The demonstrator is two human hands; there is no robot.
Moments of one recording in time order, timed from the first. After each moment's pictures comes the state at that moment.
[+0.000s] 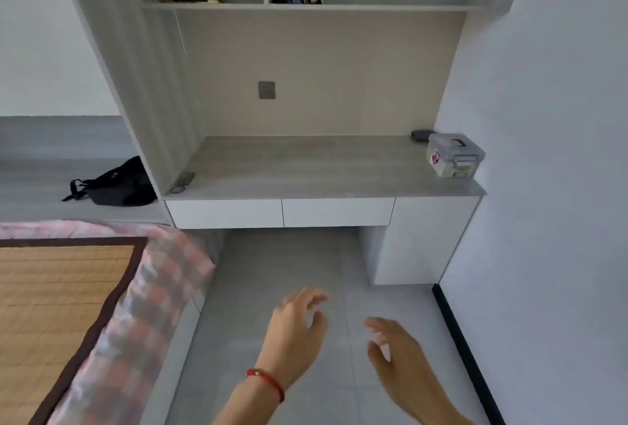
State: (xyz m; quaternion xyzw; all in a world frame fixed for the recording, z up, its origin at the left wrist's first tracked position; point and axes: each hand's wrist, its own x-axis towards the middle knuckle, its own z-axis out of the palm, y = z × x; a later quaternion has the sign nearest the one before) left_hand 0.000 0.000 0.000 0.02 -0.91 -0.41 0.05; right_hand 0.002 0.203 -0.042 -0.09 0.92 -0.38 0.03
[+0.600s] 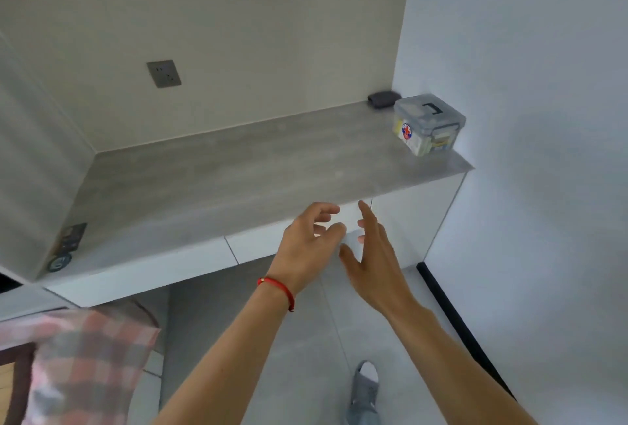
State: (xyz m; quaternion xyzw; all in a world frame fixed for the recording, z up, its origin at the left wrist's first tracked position) left_hand -0.385 0.032 0.038 -0.06 -0.84 -0.54 -0.07; right_hand -0.361 0.175 -0.033 0.01 0.88 -0.47 -0.08
